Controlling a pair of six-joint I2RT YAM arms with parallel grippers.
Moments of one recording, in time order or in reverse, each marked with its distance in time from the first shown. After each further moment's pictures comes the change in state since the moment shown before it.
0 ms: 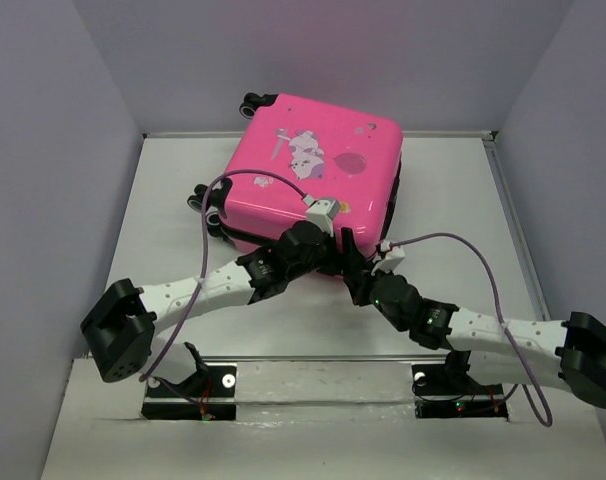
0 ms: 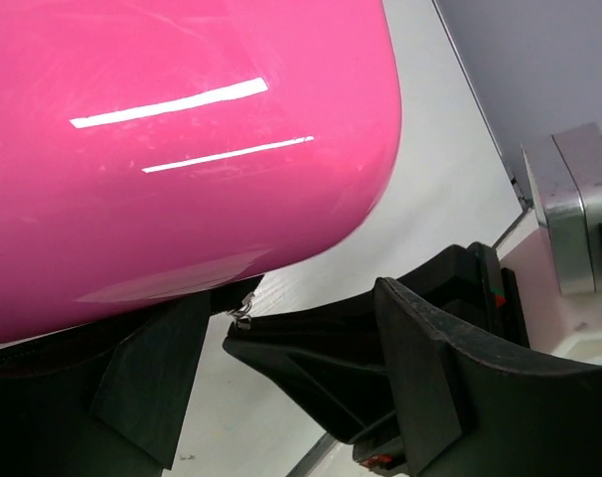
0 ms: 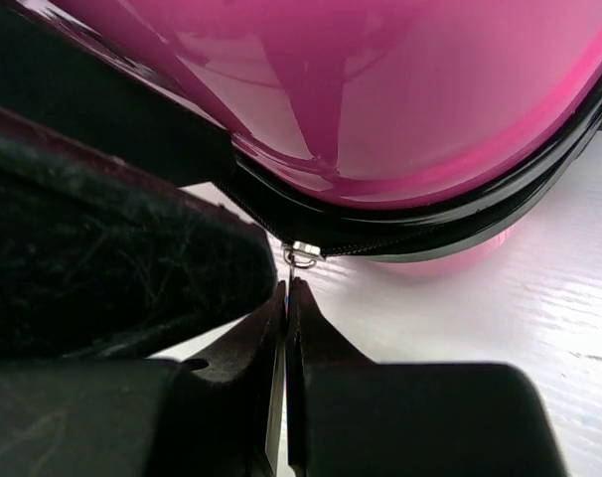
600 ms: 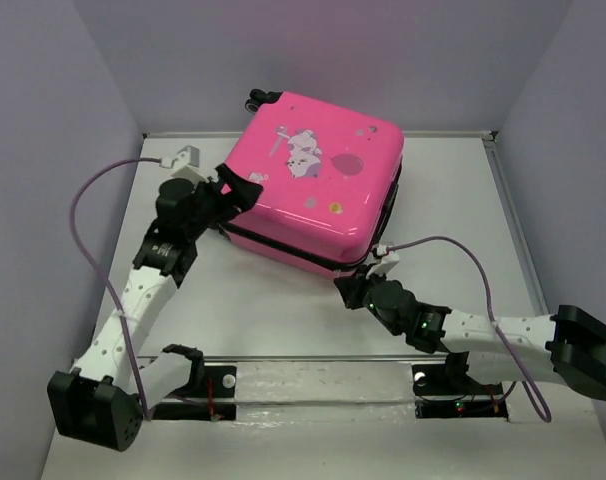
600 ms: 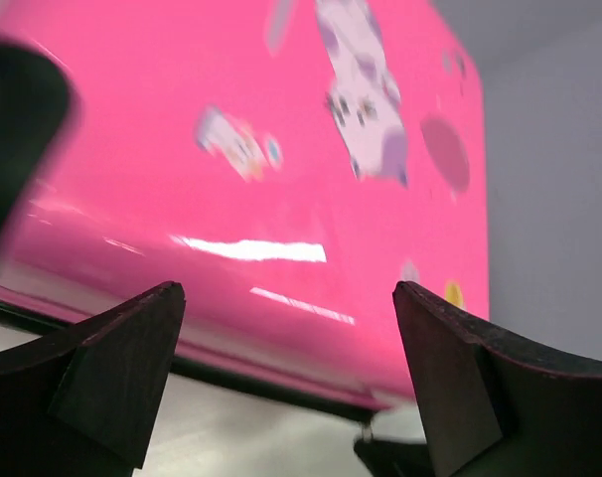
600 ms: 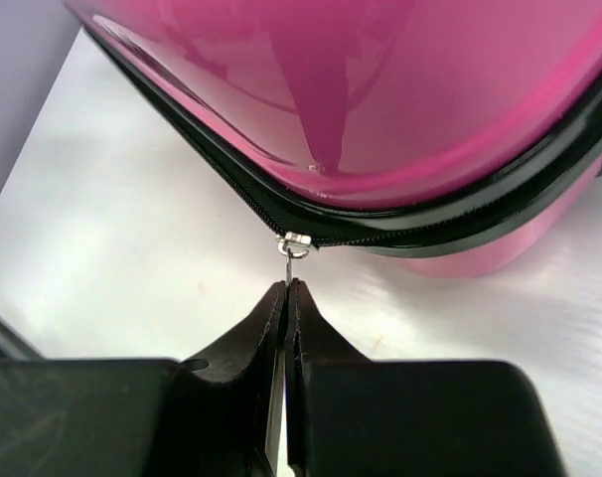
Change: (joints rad) left arm 0.611 -0.333 0.002 -0.245 0.229 -0.060; right arm 0.050 0.076 -0.037 0.217 0.063 0.042
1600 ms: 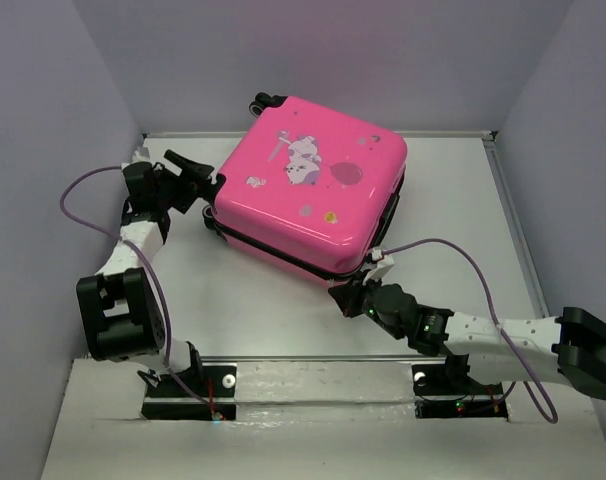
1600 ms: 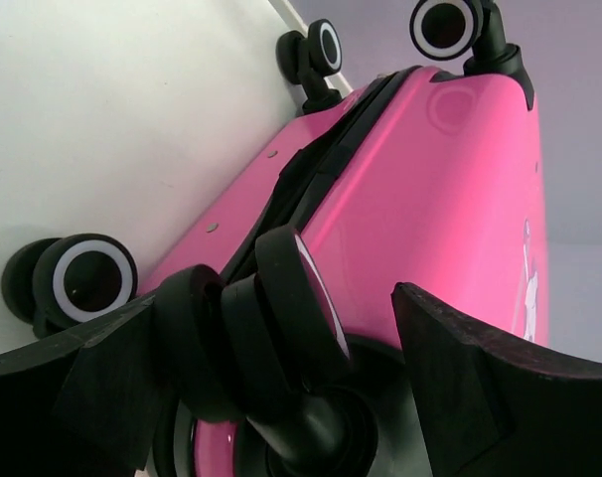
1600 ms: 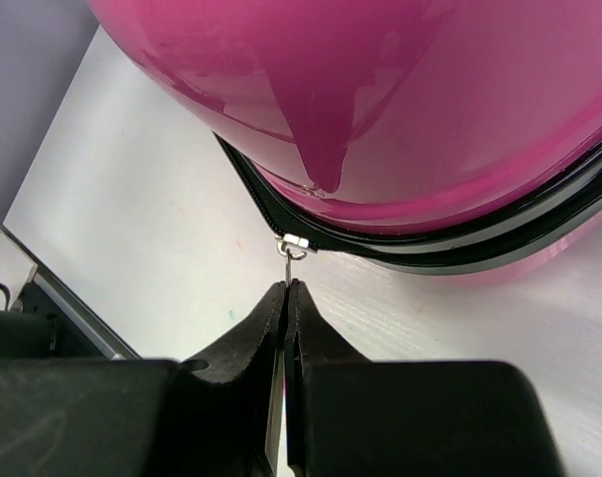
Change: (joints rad) left arm 0.550 0.407 0.046 0.287 0.243 -0.176; right arm 0.050 -0.033 -0.004 -0.041 -0.105 0.006
